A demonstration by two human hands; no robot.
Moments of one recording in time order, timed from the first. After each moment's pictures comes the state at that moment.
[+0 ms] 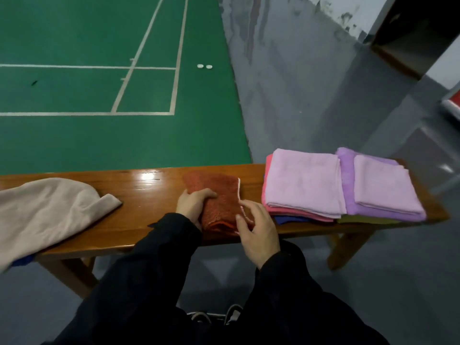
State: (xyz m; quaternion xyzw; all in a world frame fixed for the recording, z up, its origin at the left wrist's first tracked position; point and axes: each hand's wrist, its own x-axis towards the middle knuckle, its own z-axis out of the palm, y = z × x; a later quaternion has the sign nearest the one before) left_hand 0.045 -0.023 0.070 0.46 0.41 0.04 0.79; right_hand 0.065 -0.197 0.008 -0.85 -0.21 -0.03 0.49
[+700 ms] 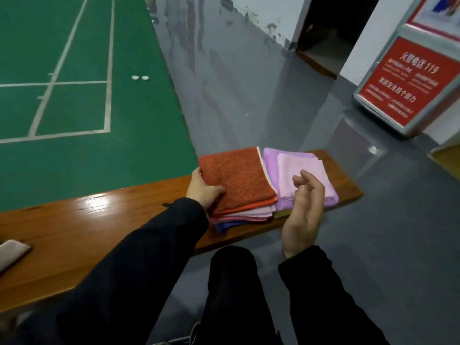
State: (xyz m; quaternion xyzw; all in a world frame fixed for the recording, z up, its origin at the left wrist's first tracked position) left_hand 0.173 -0.149 0.075 0.73 0.21 -0.04 0.65; right_hand 0.110 -0.349 0.107 -0.71 0.00 -0.30 0.64
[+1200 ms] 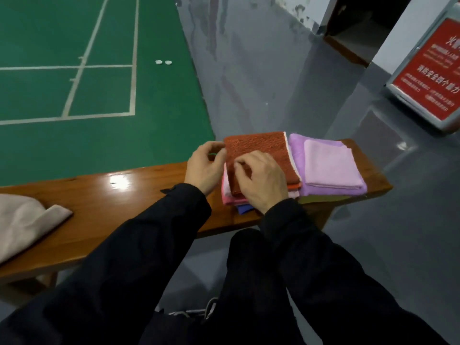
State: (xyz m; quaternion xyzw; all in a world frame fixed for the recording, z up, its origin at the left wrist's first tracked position) left_hand 0.133 -0.108 0.098 0.81 0.11 0.14 0.55; right_hand 0.138 -0.265 0.111 -0.92 -0.24 -0.17 0.26
